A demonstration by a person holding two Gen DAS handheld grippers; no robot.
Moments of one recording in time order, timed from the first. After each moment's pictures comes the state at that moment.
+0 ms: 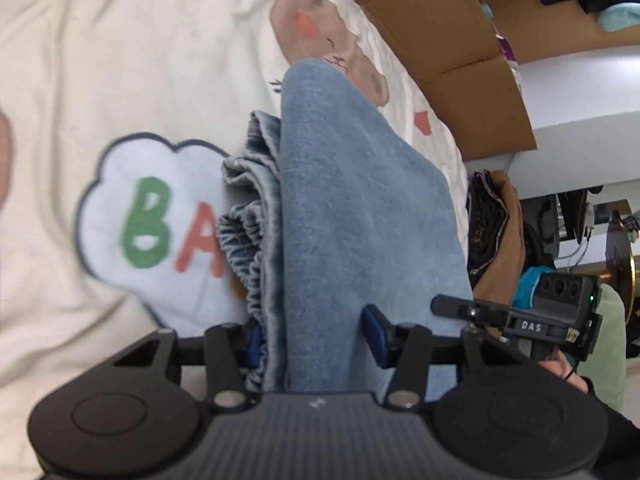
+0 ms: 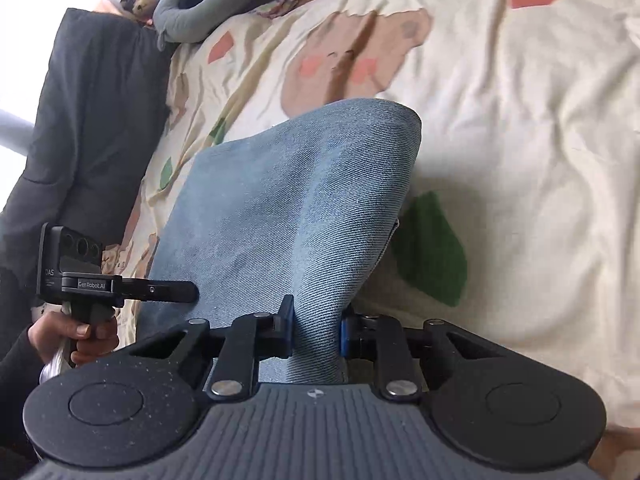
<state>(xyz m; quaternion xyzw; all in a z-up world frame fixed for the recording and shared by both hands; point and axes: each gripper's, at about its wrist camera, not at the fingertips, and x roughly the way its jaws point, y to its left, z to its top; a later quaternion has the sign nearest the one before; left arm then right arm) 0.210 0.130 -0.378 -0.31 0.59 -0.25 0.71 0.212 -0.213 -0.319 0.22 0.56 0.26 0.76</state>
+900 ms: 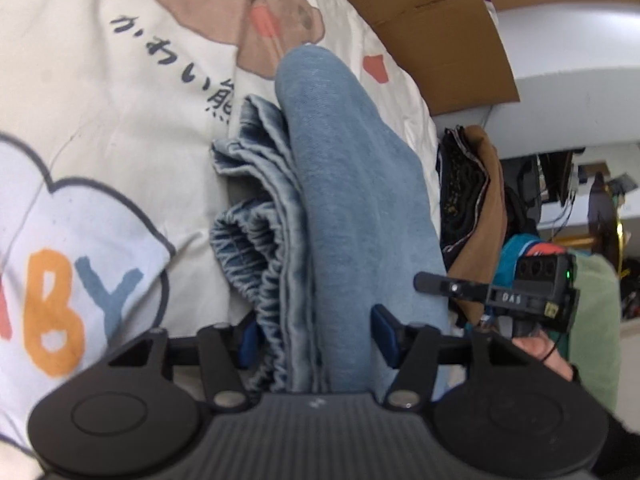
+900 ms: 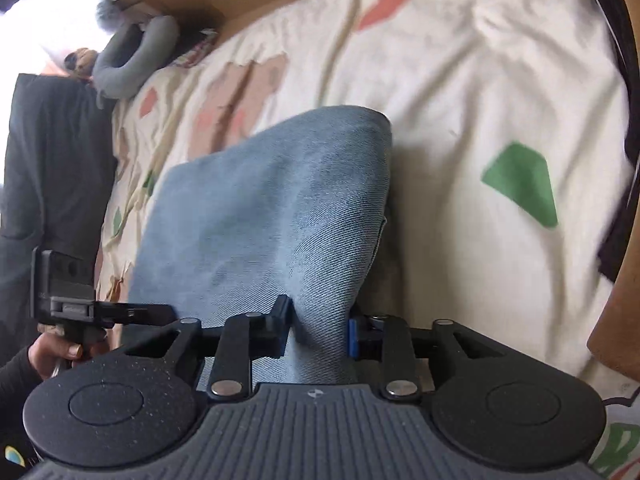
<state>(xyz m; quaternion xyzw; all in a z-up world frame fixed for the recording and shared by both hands) 0.238 0.029 -0.407 -0.28 0.60 -0.31 0.68 0.219 -0.332 -0.347 0.27 0.56 0.19 0.76</state>
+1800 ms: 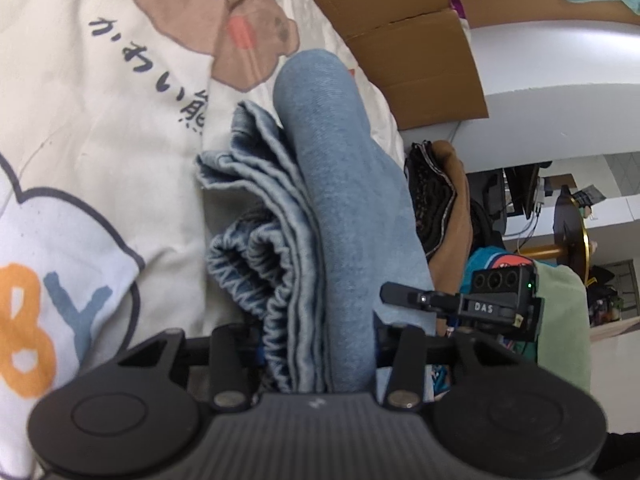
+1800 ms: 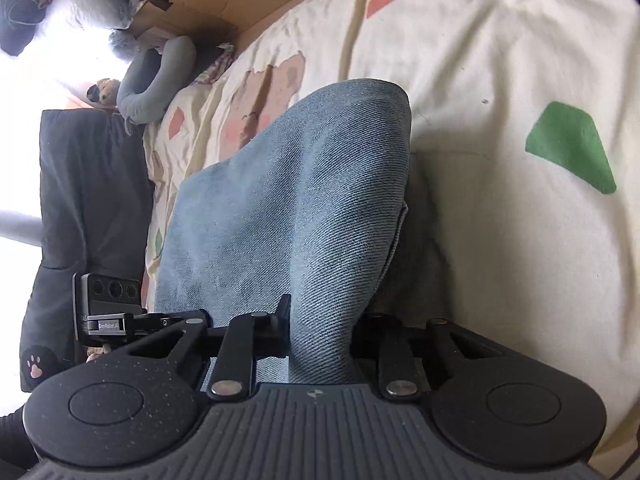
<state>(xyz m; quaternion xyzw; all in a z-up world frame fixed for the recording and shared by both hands) 0.238 0.025 -0.413 -0.34 0.57 -0.34 0.67 0.224 -0.320 -0.358 0.34 0.54 0.23 0.74</state>
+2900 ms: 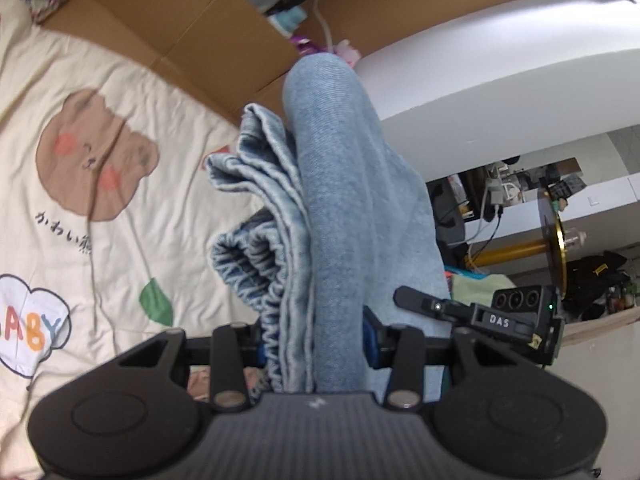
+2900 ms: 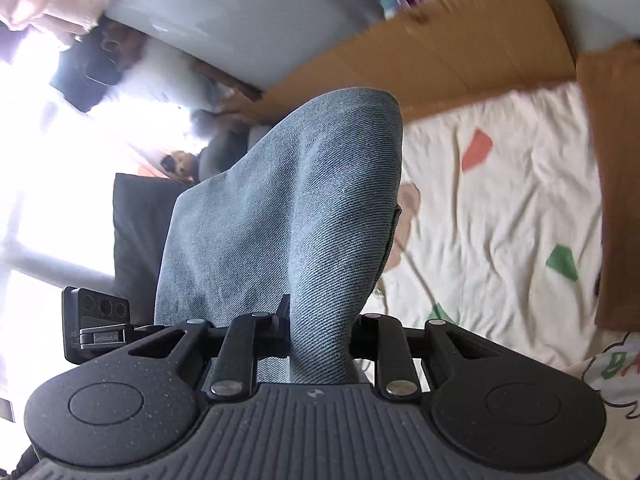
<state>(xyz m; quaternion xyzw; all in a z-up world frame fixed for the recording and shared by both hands) 0.248 -0.020 -0.107 -0.28 0.56 -0.32 0.71 0.198 -0.350 -0.068 0.37 0.46 0.19 0.78</state>
